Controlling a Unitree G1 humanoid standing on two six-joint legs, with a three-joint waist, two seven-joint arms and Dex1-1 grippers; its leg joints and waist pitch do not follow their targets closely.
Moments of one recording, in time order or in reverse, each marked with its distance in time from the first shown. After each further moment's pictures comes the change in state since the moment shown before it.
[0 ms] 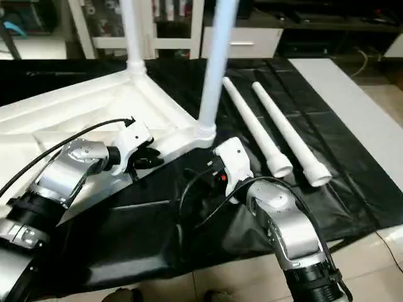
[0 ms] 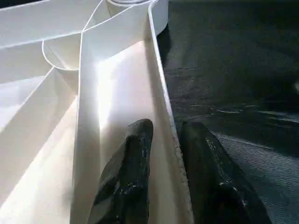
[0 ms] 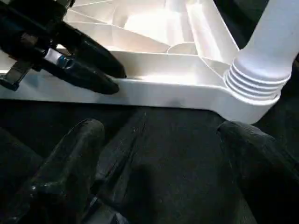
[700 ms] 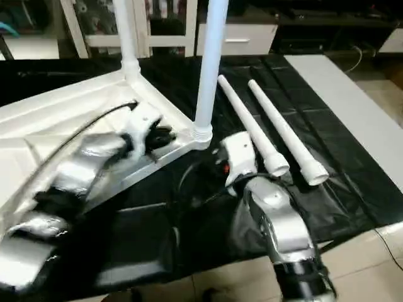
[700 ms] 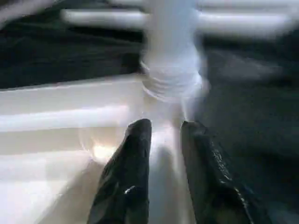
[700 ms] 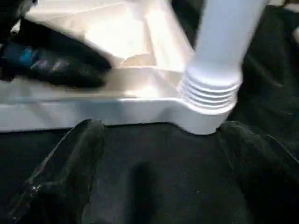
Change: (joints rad) left arm -0.002 -0.065 0.087 0.013 -0.080 -0.100 0.012; right arm -0.015 0.058 -0.042 0.060 -0.005 -0.054 -0.094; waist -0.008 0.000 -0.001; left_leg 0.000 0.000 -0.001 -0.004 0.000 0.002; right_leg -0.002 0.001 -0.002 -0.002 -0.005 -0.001
